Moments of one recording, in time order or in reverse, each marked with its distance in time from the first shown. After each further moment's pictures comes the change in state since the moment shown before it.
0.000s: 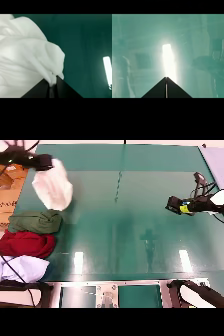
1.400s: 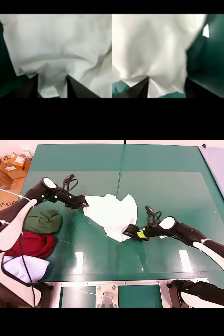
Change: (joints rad) left arm -0.071 -0.257 -0.378 -0.308 0.116 0.167; right arm 0.490 -0.195 -0.317 0.431 -0.296 -0.012
